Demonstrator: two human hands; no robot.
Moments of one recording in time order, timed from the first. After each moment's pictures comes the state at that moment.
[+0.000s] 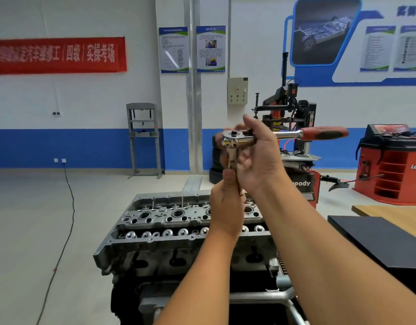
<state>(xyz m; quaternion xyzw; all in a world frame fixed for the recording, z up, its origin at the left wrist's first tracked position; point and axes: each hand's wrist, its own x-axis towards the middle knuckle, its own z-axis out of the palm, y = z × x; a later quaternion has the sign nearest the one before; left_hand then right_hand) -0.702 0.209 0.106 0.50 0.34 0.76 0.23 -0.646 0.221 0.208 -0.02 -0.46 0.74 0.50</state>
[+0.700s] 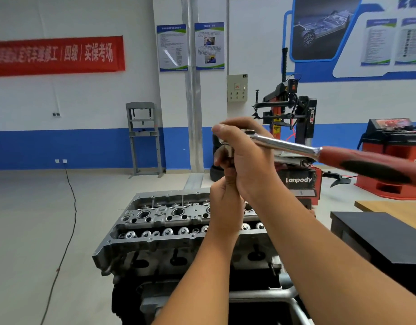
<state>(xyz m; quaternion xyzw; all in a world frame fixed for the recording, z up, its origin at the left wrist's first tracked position) -0.707 0.211 0.104 0.51 0.32 0.76 0.25 -0.654 0.214 0.192 -0.03 -0.60 0.51 0.61</state>
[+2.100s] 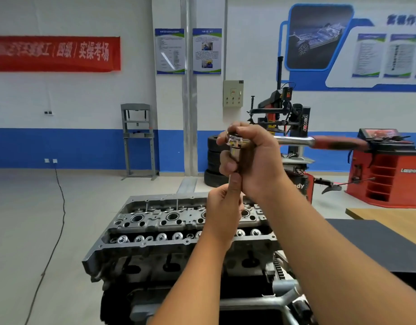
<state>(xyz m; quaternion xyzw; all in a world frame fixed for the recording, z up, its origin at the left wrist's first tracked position) -0.709 0.207 0.103 0.52 0.35 0.72 0.30 -0.635 0.228 0.201 0.03 -0.56 0.69 0.47</state>
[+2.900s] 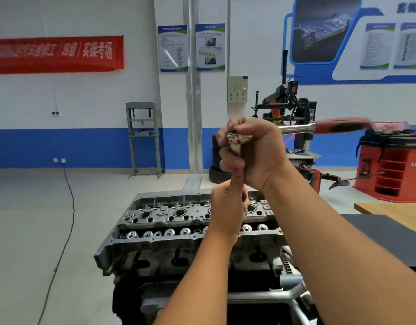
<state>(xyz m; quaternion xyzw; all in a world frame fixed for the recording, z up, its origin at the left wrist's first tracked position) -0.710 0.207 0.103 0.50 0.36 0.73 0.30 -0.640 0.221 0.213 0.00 -0.58 0.69 0.43</state>
